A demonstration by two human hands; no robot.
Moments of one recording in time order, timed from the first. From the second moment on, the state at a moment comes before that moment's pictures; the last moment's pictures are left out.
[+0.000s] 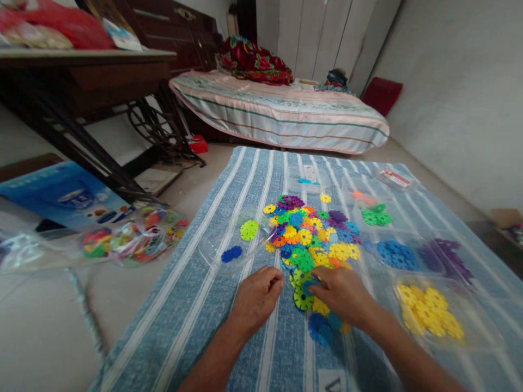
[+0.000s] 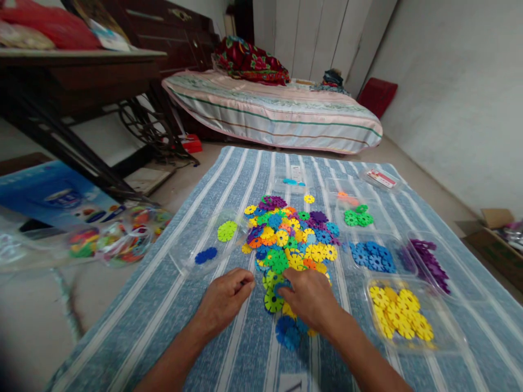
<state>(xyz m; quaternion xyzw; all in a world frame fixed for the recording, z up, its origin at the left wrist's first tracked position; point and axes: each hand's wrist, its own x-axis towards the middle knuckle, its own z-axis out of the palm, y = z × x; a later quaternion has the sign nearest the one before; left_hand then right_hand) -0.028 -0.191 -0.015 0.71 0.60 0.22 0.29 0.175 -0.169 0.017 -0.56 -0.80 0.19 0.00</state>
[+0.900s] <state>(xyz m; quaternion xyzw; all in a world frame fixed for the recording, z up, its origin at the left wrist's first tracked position) -0.030 -0.191 -0.015 0.71 0.60 0.22 0.29 0.177 -0.053 0.047 -0.58 -0.74 0.25 0.23</state>
